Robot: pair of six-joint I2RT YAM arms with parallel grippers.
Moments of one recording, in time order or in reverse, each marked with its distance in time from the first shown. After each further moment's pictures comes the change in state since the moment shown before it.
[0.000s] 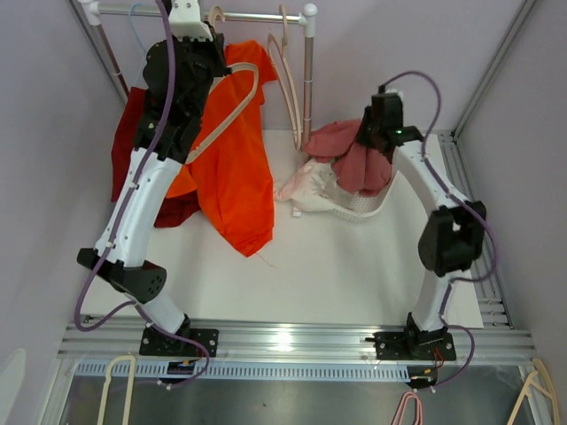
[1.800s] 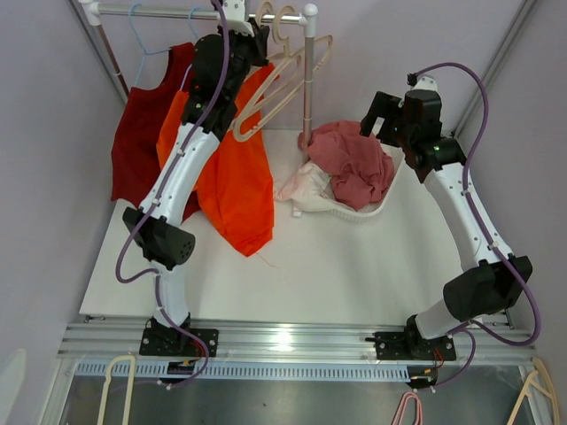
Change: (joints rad) left arm 0.005 0.341 0.181 0.232 0.240 -0.015; right arm -0.013 -0.296 -0.180 -0.046 -0.048 -0.022
